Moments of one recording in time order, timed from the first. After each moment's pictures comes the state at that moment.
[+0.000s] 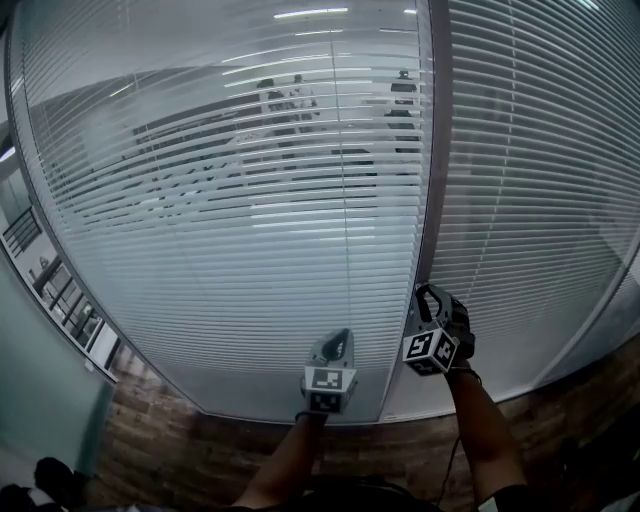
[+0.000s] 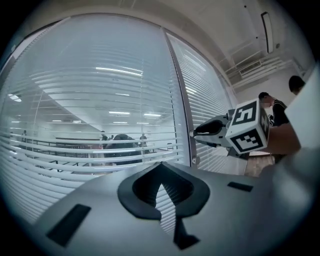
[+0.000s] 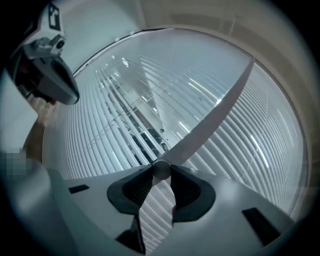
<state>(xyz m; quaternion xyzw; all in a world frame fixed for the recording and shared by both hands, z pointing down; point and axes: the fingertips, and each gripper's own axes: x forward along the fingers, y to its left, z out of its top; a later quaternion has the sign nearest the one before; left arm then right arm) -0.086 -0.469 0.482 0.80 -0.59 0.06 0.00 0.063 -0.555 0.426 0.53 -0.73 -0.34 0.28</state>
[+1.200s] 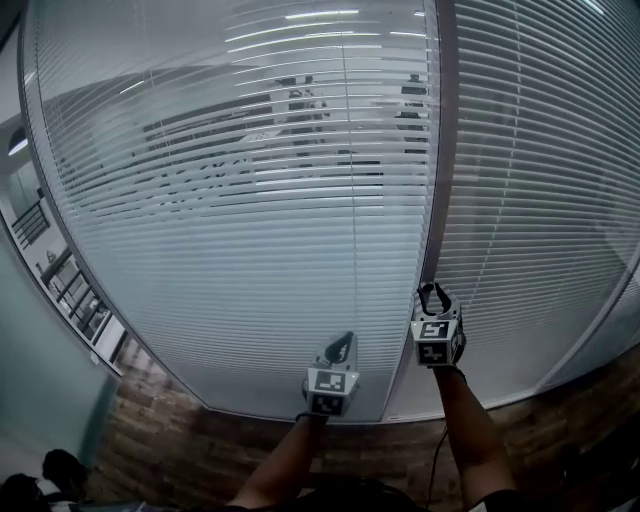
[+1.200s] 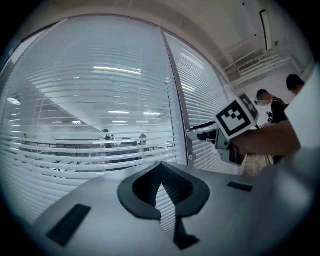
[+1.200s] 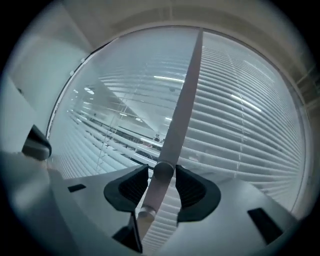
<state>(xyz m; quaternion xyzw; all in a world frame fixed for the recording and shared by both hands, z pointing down) -0.085 -0.453 0.484 0.80 -0.59 0.07 -0.01 0.067 -0.562 0.419 0.58 -0.80 -0.13 0.12</state>
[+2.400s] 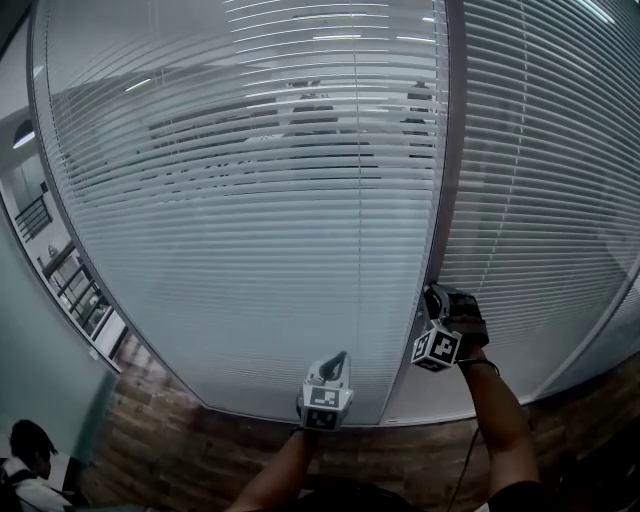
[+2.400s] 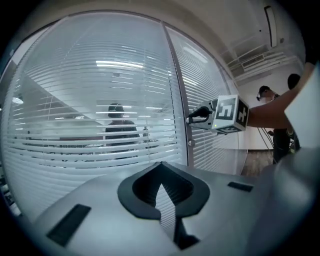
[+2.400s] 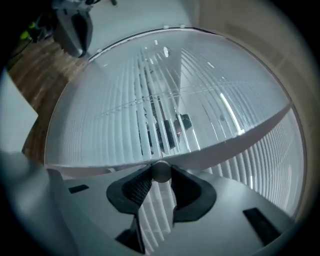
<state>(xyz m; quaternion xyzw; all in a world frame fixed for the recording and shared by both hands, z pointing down) -0.102 -0.420 0.522 0.79 -0.60 0.09 0.02 0.058 -0.565 0.434 0.45 -0.63 -0.49 0.41</state>
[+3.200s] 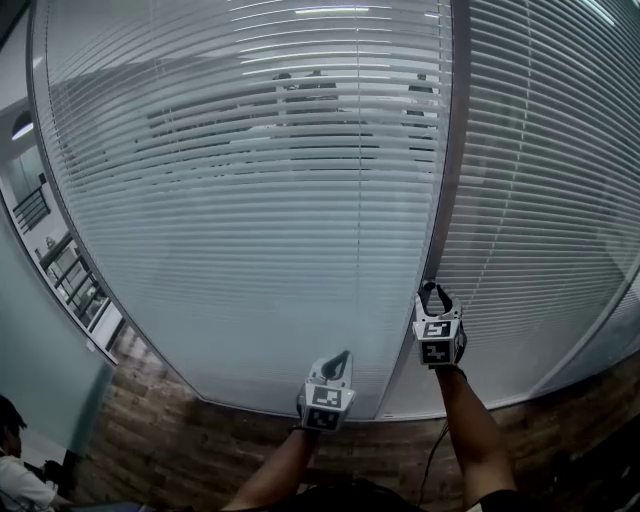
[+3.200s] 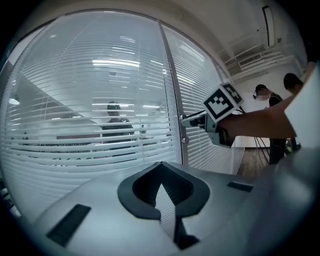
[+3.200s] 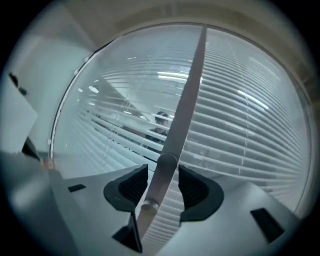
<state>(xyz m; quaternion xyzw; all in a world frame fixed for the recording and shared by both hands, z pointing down) -0.084 -0.413 0.528 0.80 -0.59 0.10 0.04 0.065 -0.553 0.429 0.57 -0.80 -0.11 0.15</state>
